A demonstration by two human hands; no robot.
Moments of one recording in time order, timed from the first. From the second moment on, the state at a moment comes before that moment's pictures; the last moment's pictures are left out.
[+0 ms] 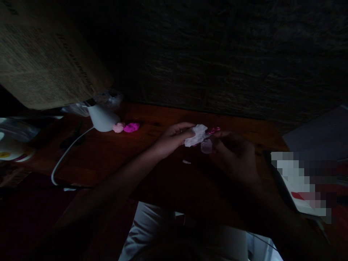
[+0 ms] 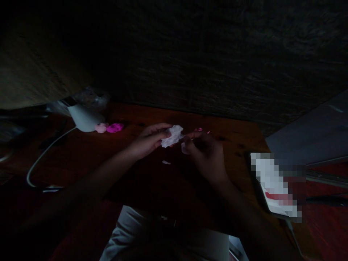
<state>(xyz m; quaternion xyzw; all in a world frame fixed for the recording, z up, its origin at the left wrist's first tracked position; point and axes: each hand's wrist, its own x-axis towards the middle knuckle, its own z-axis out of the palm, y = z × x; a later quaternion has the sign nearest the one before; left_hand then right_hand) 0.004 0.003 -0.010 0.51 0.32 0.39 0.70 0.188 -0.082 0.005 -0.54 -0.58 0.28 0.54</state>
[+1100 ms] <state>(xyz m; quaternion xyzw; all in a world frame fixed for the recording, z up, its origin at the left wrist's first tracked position) -0.001 -0.010 0.011 0.65 0.29 0.31 0.64 0.181 -0.088 0.007 -0.52 -0.74 0.06 0.42</state>
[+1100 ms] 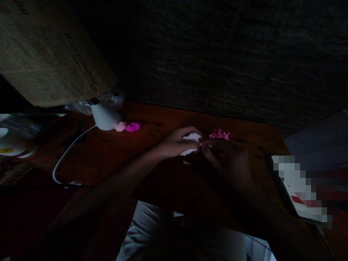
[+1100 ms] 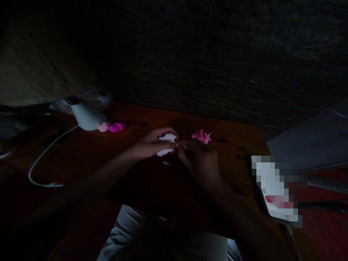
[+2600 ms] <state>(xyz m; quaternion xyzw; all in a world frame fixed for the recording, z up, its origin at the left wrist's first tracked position) -0.040 0.015 0.011 0.87 0.23 0.02 0.43 0.174 -0.088 0.001 -0.51 -0.66 0.39 0.40</state>
